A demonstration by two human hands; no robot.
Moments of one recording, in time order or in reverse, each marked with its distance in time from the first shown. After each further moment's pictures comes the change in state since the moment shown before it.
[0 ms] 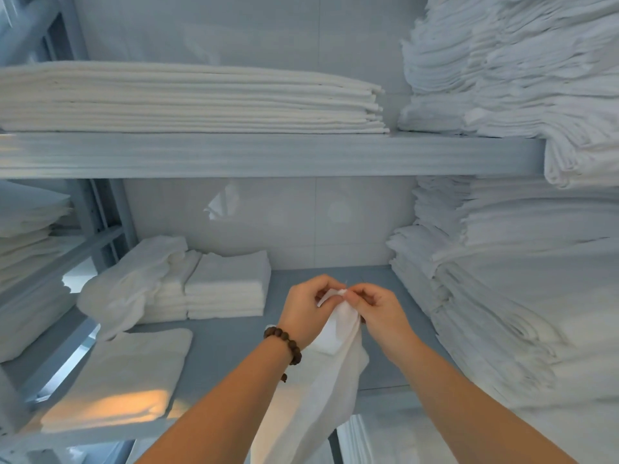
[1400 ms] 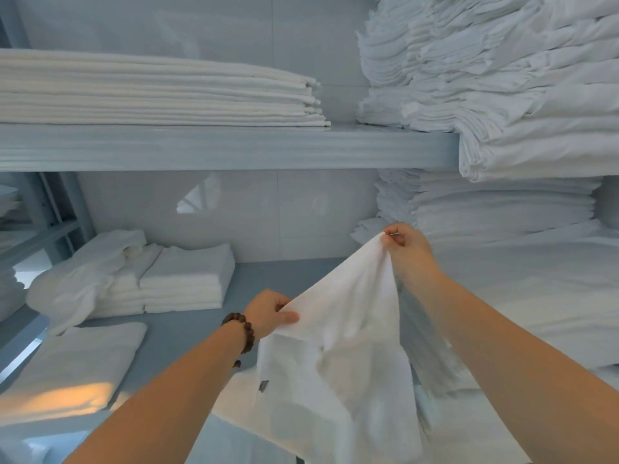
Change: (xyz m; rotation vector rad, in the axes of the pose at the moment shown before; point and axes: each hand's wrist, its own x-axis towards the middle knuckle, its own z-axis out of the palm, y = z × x) left_hand 0.019 -0.010 0.064 0.301 -0.382 -0.370; right_hand 0.051 -0.043 -0.172 -0.227 0.310 -0.116
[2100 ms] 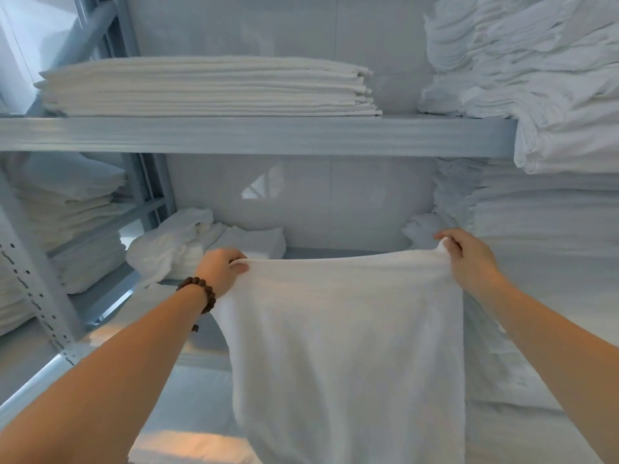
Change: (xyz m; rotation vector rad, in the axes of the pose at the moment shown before) left_hand -0.079 -0.040 -0.088 0.177 0.526 -0.221; right_hand 0.008 0.044 -0.047 -0.349 -0.158 -0.215
